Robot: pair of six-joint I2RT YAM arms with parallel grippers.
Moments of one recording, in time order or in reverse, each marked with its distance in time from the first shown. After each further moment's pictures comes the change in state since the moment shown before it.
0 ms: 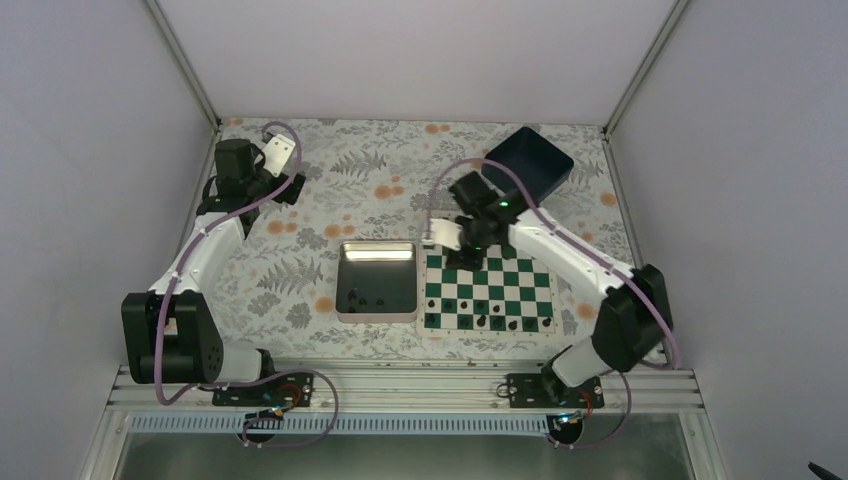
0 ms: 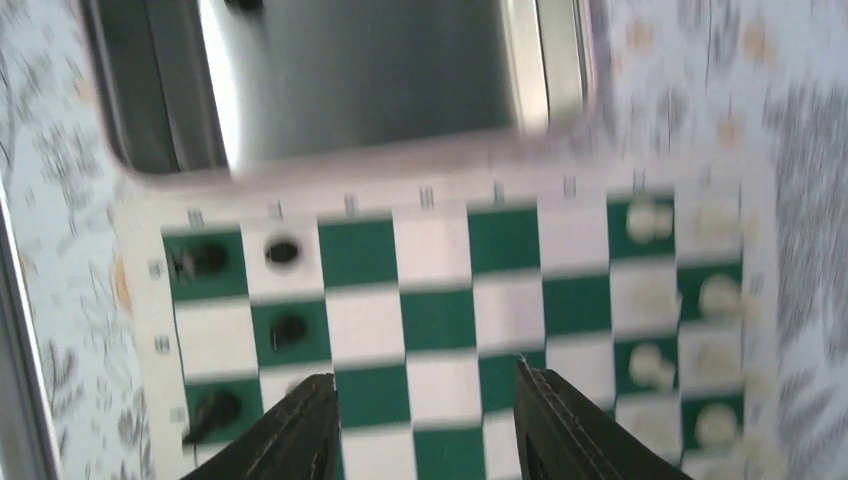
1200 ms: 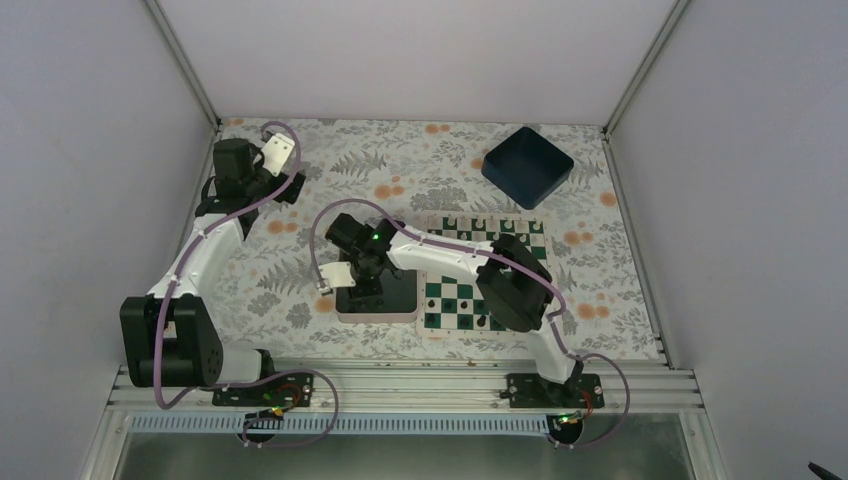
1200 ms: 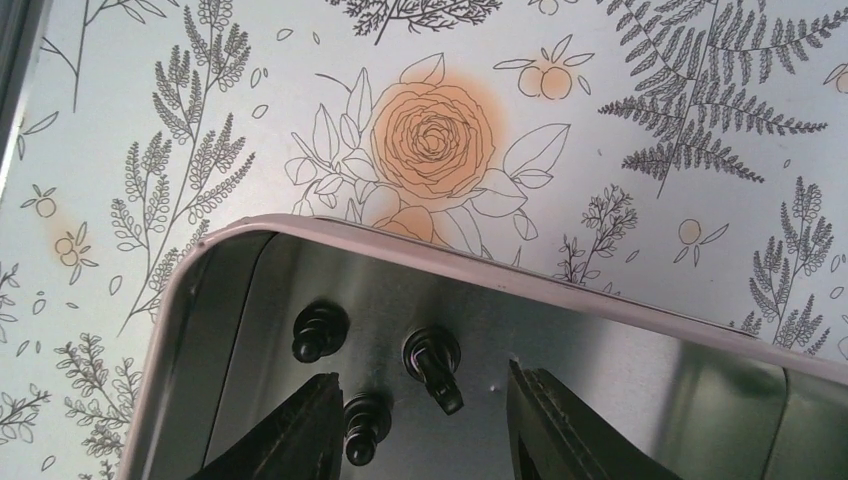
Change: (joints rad) left arm 0.000 -0.013 0.000 0.003 0.013 0.000; right arm 0.477 0.640 0.494 0.180 -0.013 0.019
